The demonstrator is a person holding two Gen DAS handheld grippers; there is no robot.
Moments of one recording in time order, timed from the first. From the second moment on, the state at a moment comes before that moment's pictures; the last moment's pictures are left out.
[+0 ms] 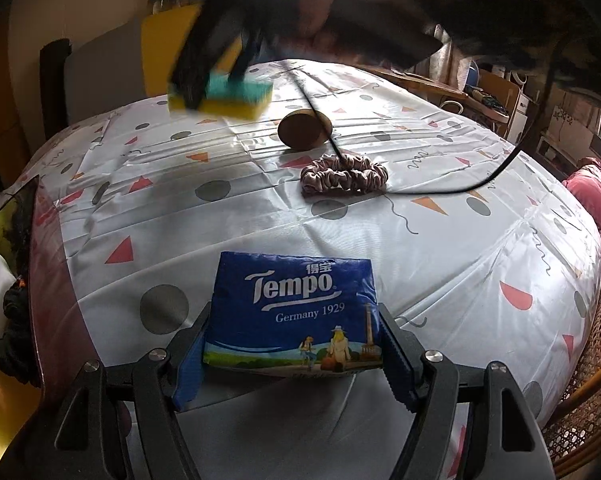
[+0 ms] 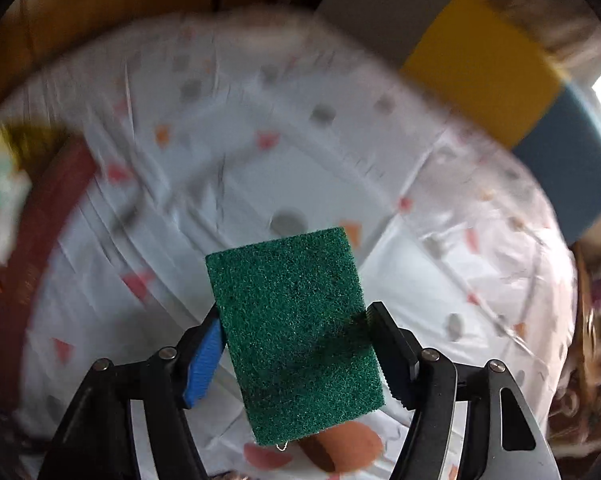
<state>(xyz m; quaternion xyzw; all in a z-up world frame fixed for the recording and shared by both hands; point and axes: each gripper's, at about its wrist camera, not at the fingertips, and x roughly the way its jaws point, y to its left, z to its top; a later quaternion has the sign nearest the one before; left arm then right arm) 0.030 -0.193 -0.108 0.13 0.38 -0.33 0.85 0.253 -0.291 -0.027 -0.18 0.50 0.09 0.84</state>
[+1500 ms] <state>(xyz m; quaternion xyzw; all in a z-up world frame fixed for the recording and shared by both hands) 0.004 -0.117 0.010 0.04 0.35 -0.26 0.90 0.046 -0.413 -0.092 0.06 0.55 -0.15 0.82</state>
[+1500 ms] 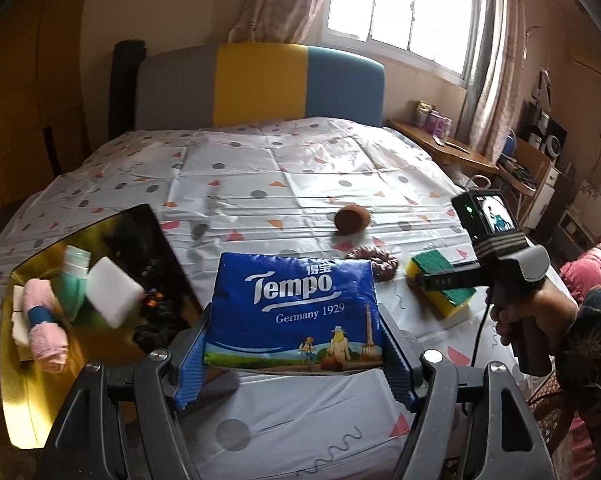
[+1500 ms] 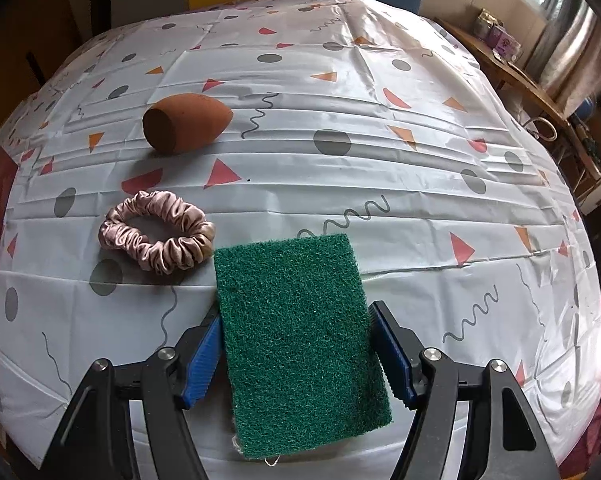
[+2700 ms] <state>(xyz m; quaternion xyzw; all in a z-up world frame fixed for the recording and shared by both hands) 0.082 0.061 -0.055 -0.16 0.48 -0.08 0.86 0.047 -0.409 -0.093 0.03 0.55 -0.15 0.82</state>
